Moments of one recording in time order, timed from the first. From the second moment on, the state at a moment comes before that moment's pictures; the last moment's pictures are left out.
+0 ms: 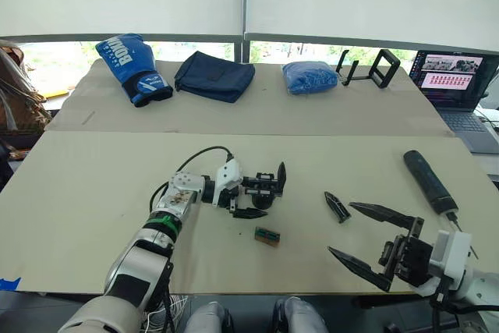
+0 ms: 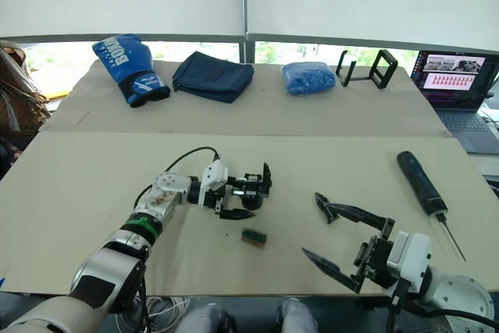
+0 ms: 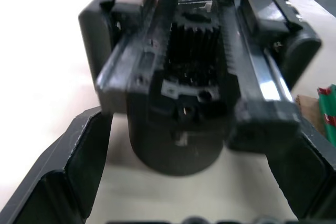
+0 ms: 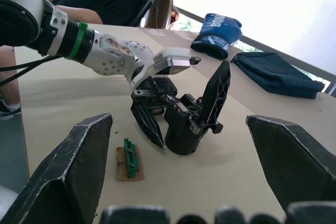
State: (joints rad) left arm -0.80 0.25 -0.21 0.96 -0.12 -0.27 -1.34; right arm 0.41 -0.59 -0.29 -0.56 0.56 -0.17 0.99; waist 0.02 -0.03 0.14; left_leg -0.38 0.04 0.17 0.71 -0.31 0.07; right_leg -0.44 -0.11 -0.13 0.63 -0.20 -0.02
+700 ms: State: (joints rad) left arm -0.38 0.21 -0.12 0.24 -0.15 0.01 -0.97; right arm 0.42 -0.62 -0.32 -0.58 0.56 -0.17 0.97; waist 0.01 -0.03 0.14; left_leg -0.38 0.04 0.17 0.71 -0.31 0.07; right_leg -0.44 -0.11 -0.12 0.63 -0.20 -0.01
